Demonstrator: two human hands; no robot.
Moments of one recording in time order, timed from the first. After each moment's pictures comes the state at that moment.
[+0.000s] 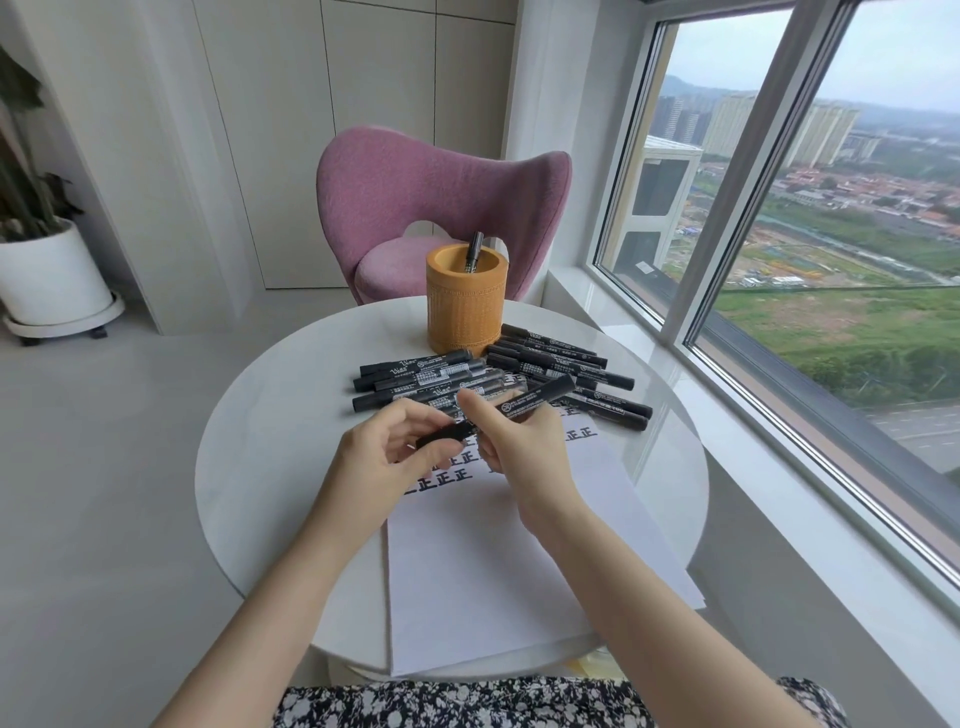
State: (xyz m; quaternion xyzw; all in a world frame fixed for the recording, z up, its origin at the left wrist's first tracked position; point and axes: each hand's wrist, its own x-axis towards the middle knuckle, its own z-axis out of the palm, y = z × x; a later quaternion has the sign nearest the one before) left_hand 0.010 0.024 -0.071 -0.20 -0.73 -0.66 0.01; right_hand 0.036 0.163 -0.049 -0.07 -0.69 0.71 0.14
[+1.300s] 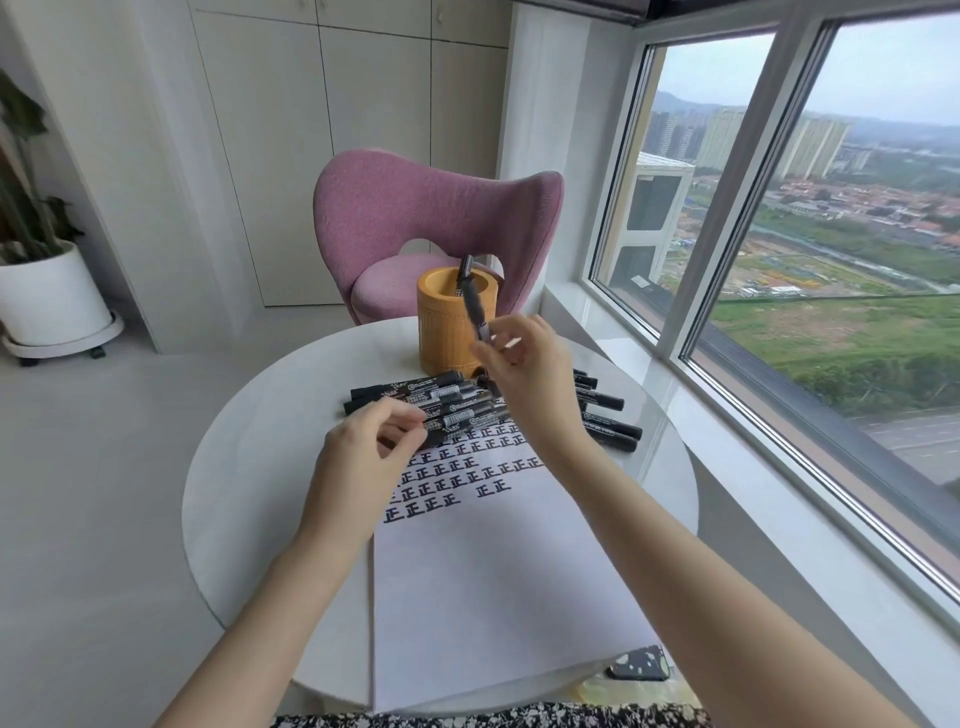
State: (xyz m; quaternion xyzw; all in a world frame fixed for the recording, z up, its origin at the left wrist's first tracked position) left_hand -0.007 0.031 -0.062 -0.16 -0.84 -0.50 0.15; right_hand -0.026 0.199 -0.019 0.04 -0.83 0.44 0.33
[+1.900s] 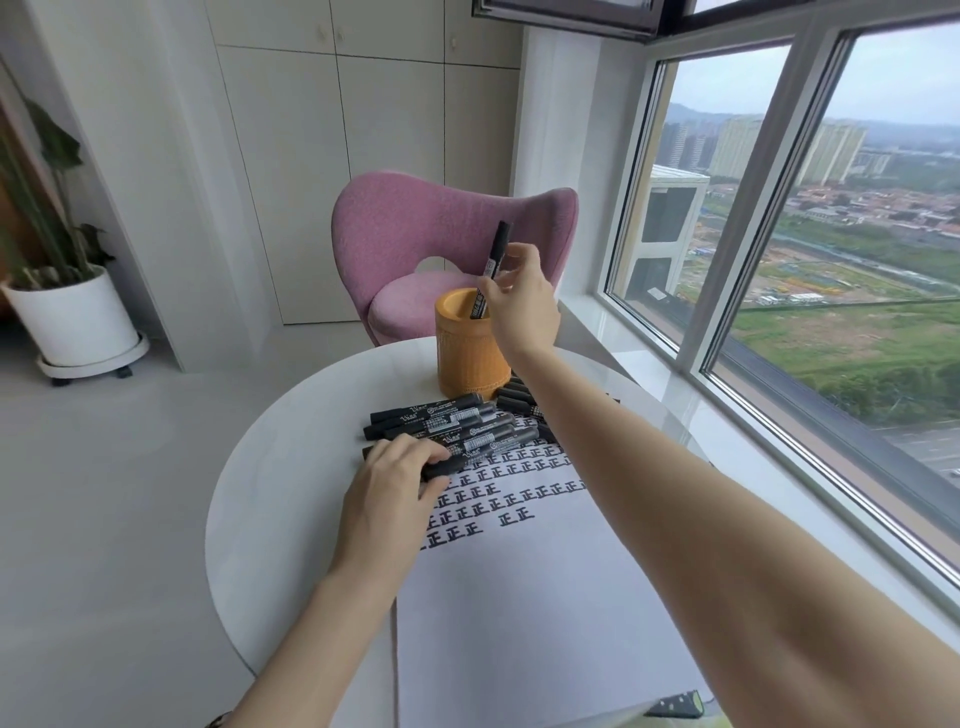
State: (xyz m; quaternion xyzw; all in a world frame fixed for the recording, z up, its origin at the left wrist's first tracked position) left_hand -0.012 0.035 -0.075 -0.18 -0.91 -0.32 0.21; right_hand -0.125 0.189 0.024 -0.09 -0.83 0.43 0.35
